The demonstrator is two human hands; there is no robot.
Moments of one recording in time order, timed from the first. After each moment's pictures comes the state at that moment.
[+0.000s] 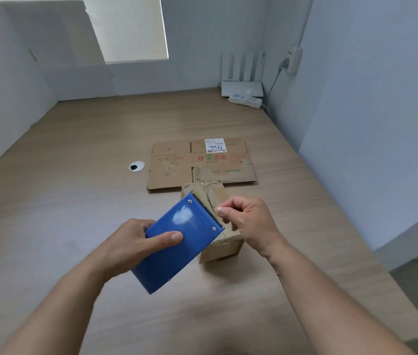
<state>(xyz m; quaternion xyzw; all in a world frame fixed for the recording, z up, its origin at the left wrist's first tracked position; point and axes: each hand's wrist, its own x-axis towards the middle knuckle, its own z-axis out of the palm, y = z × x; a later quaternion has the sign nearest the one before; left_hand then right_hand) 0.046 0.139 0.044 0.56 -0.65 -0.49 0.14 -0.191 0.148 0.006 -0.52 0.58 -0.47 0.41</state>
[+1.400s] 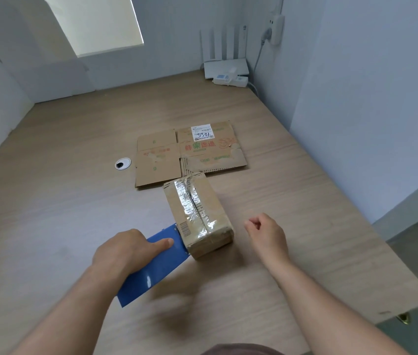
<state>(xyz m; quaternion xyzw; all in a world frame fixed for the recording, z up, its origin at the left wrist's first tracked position) 0.020 0.106 -0.012 0.71 -0.65 -0.17 -0.18 -0.230 0.164 -0.094 -0.38 0.83 -0.30 0.29</state>
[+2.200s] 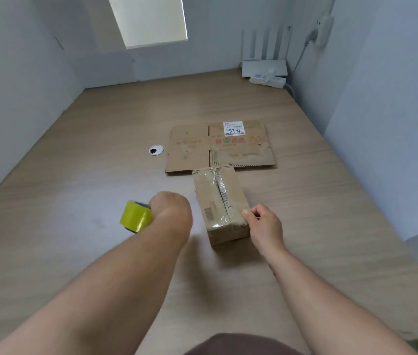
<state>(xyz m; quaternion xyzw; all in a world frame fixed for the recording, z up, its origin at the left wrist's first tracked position) -0.020 0.102 0.001 0.63 -0.72 0.07 -0.29 -0.189 0.155 -0.085 -0.43 0.75 -0.39 0.32</state>
